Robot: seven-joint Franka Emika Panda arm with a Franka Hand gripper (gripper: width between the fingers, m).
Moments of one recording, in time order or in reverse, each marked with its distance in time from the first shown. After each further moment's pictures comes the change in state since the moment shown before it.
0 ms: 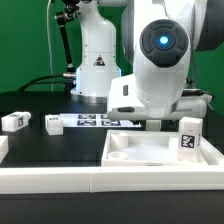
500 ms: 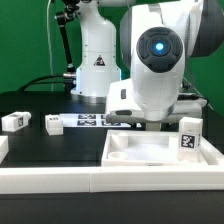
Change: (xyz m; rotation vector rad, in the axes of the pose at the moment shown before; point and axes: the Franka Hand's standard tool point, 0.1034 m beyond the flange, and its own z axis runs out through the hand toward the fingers) arm -0.001 0.005 0.012 -0.001 0.010 0.007
